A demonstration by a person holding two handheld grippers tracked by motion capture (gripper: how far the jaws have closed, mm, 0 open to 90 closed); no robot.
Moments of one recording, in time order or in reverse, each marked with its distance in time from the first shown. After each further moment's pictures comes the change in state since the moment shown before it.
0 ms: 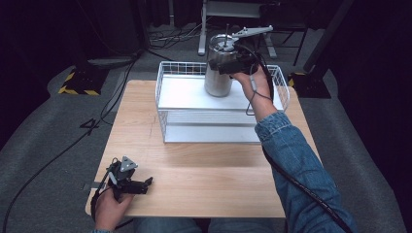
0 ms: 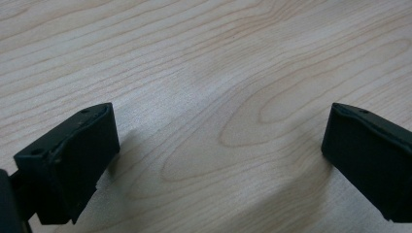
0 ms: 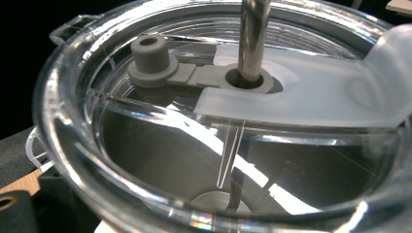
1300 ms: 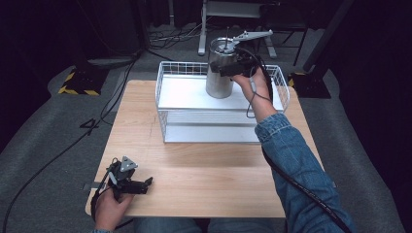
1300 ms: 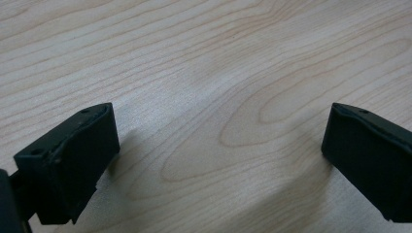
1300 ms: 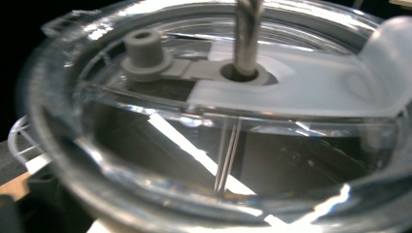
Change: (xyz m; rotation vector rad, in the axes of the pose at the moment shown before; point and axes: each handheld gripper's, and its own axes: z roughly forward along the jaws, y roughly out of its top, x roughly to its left) left arm 0.000 0.000 0.000 0.000 0.000 0.000; right arm -0.009 -0.012 0.008 -0.013 0.012 0.013
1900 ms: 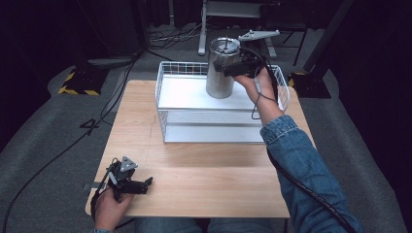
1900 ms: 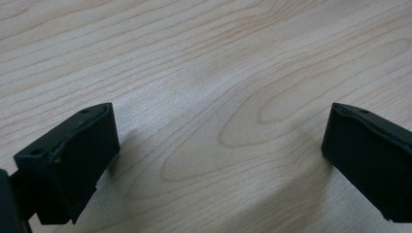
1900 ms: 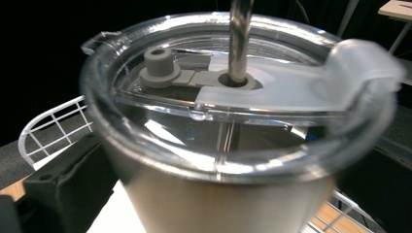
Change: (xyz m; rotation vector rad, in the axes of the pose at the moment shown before) left arm 0.000 0.000 0.000 0.000 0.003 0.005; right arm 0.002 0.001 -0.019 -0.028 -0.012 -0.004
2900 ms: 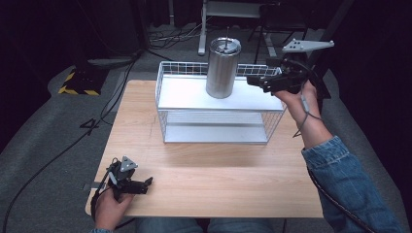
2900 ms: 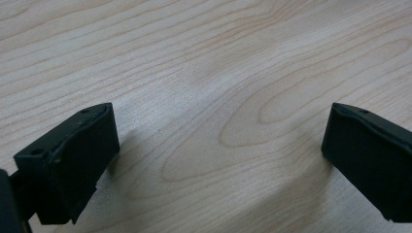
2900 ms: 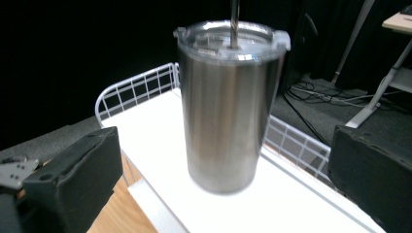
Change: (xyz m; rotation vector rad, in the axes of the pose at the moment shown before) left arm 0.000 0.000 0.000 0.001 -0.003 -0.002; right arm -0.004 -0.025 -0.109 -0.040 0.063 -0.024
